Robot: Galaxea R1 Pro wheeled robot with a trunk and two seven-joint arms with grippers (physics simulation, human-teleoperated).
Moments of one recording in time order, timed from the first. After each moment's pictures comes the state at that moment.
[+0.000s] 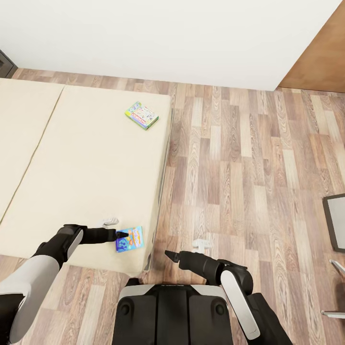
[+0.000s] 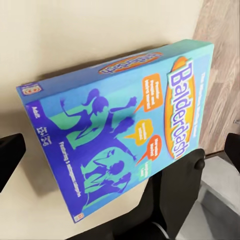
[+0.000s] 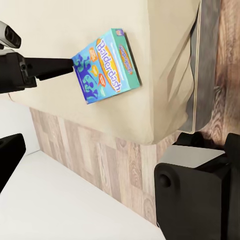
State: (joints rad) left arm -0.92 0.23 -0.01 -0.47 0.02 0.59 -0.75; right arm -0.32 0.07 0.23 -1.48 -0.59 0.79 0.14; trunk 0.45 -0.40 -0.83
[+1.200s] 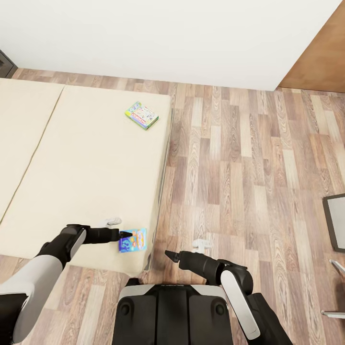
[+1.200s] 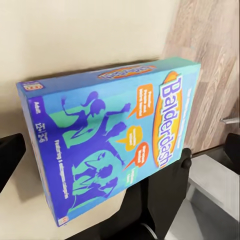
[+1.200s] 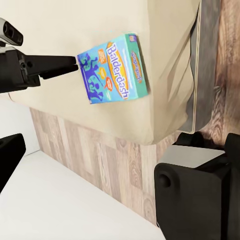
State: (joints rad) left arm -0.92 0.21 -0.01 -0.47 0.03 0.59 -0.79; right arm -0.32 0.07 0.23 -1.48 -0.59 0.79 0.14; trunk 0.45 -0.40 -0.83
